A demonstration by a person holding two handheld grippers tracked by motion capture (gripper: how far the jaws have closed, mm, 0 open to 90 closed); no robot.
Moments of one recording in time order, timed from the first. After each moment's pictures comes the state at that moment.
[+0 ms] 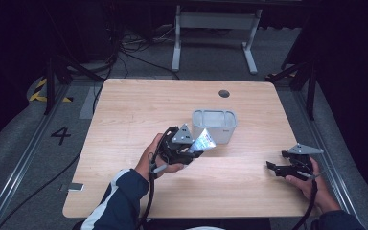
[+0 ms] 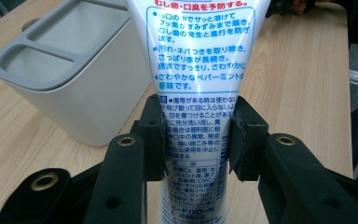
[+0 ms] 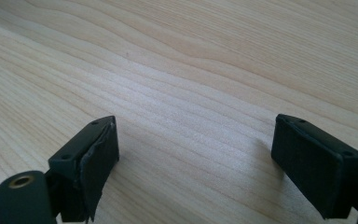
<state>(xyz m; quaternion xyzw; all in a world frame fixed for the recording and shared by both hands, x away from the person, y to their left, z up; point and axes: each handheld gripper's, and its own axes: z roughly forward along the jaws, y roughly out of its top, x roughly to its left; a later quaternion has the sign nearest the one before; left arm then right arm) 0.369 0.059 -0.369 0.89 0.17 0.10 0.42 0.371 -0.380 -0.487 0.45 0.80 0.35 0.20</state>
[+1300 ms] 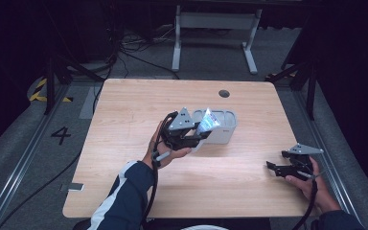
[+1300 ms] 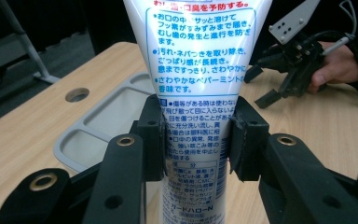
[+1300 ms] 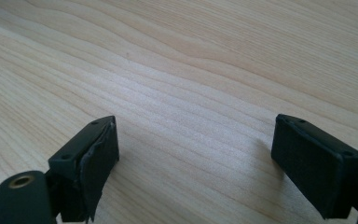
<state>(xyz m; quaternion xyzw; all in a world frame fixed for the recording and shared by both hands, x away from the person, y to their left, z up) 0.390 0.049 -0.345 0.82 0.19 0.14 0.52 0.371 -0.380 -0.487 0.45 0.80 0.35 0.20</state>
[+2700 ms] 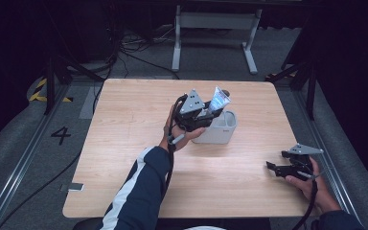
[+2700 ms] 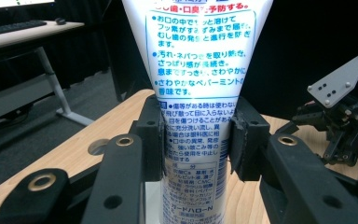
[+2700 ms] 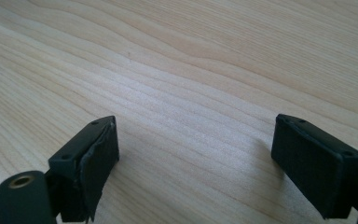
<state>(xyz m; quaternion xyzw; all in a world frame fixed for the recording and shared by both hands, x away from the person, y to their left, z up) 0.436 0.019 -0.336 0.77 0.19 0.18 0.58 0.371 -0.380 -0.487 0.45 0.80 0.35 0.19</state>
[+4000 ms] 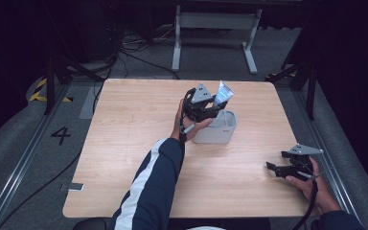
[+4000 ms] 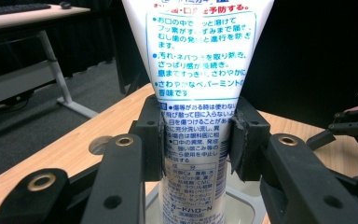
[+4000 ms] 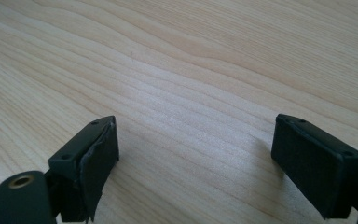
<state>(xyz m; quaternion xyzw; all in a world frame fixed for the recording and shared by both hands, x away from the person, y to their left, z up) 0.481 -0.007 -0.360 0.77 0.22 0.18 0.57 0.370 -0.380 -0.487 0.45 0.80 0.35 0.19</state>
